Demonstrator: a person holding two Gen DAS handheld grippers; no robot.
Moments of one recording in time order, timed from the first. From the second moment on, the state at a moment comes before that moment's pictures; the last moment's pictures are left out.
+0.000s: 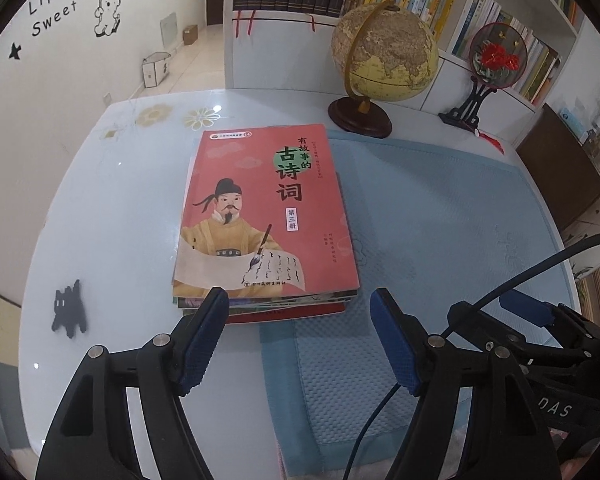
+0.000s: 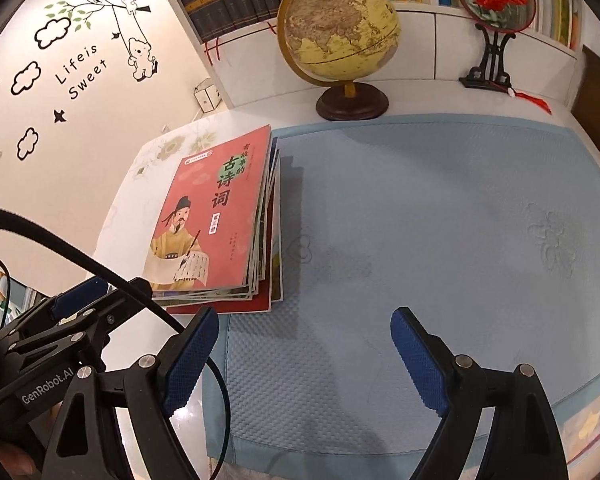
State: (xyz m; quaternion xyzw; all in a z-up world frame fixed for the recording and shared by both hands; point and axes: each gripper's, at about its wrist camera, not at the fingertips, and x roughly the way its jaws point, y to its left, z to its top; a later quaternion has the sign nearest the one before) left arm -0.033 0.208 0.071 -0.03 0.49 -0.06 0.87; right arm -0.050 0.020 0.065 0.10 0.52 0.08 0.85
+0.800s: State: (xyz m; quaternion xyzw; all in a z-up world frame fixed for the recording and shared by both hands) left arm -0.027 0.212 0.063 -0.04 0.50 -0.05 0.86; right arm -0.043 0.029 0.062 0.08 0.52 0.11 0.84
